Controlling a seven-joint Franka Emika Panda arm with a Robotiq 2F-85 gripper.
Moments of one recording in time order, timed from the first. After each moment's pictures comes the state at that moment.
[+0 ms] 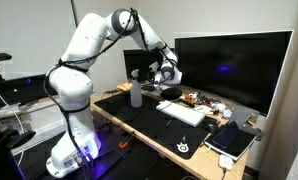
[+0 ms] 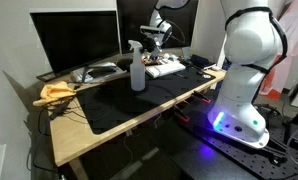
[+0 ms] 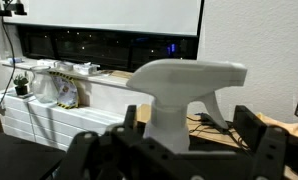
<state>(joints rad) -0.12 0.59 -0.22 -1.85 1.16 1.17 0.51</state>
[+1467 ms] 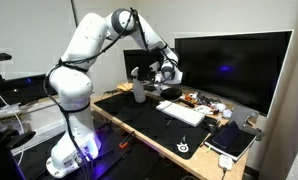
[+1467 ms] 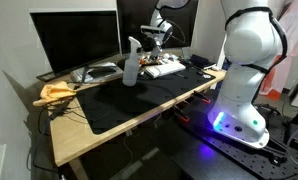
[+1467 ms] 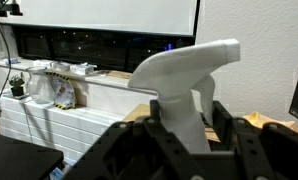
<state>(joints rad) -0.13 0.59 -0.22 -1.85 1.17 1.17 0.52</state>
